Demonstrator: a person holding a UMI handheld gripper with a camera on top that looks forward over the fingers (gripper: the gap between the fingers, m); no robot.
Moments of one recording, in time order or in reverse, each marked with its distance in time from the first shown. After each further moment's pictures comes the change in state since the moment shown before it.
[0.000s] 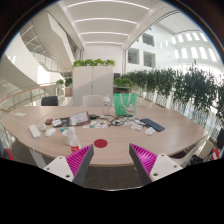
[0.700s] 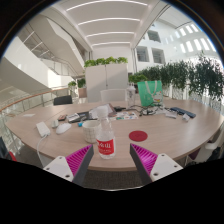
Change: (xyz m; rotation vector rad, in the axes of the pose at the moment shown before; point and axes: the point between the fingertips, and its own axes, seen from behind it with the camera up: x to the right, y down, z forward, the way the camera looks) arm -0.203 0.089 0.109 0.017 -0.161 0.072
